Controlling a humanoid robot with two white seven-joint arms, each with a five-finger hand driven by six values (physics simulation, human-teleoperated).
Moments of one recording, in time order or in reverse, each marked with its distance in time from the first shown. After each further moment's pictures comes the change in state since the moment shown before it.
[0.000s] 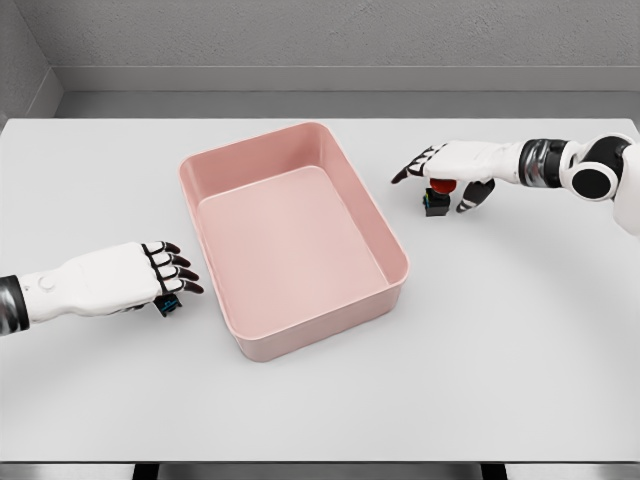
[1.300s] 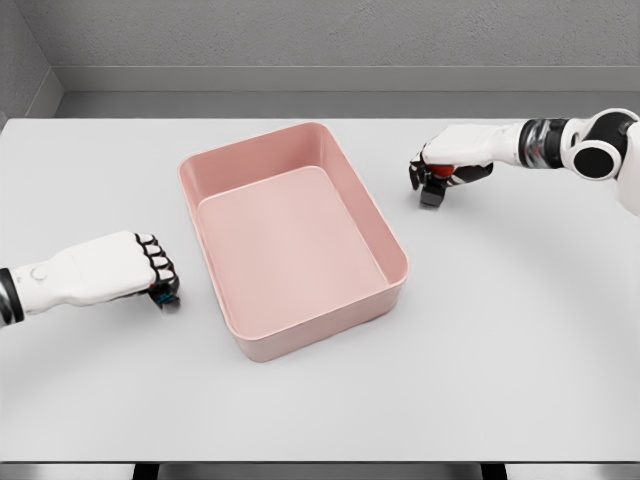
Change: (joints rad) left arm 0.000 -0.008 0.042 0.023 0.027 0.000 0.020; right arm -0.054 0.006 -0.010 -0.011 0.013 0.000 0.059
